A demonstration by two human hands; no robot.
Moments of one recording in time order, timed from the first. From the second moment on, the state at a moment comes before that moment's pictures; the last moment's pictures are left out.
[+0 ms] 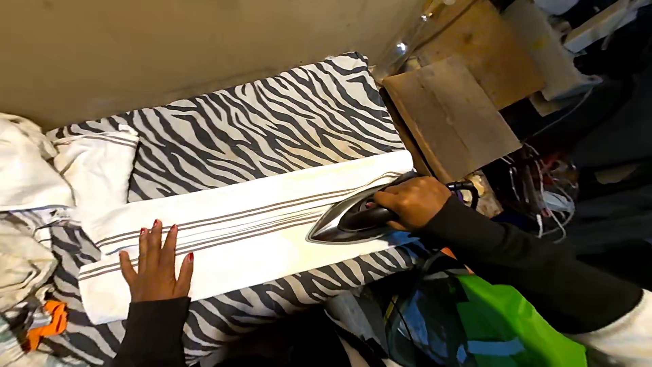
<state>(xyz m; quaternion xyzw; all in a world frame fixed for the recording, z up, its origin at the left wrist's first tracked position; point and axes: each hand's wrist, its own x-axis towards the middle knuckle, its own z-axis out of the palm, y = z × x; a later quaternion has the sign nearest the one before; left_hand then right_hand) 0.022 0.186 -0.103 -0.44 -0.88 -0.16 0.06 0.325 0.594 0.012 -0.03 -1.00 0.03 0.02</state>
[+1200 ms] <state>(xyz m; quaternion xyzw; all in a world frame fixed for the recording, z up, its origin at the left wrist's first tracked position) 0.050 0.243 -0.065 -0.46 -0.86 -0.20 0.02 0.348 0.565 0.092 -0.44 -0.87 0.14 -0.13</state>
